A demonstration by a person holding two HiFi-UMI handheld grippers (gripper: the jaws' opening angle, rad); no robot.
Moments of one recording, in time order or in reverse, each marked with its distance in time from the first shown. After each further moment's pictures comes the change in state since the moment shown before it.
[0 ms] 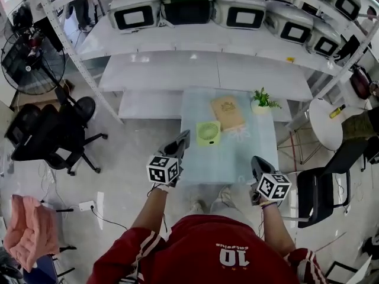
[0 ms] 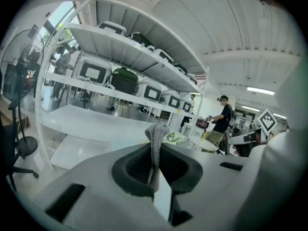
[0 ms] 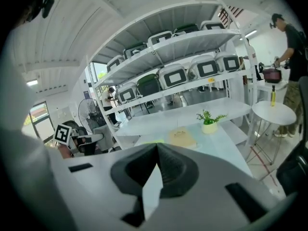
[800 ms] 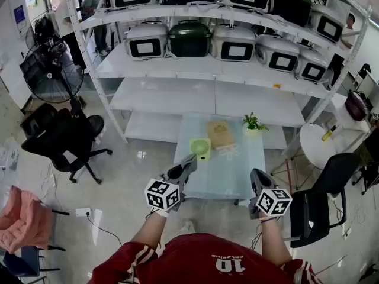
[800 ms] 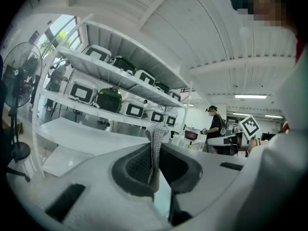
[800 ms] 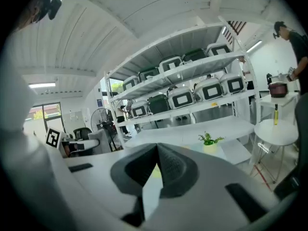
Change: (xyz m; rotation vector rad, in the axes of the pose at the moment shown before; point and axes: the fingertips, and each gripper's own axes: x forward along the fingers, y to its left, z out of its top) left arm -0.094 -0.167 0.050 0.045 -0.171 -0.070; right arm -0.128 0.007 0.063 -0.091 -0.175 0.099
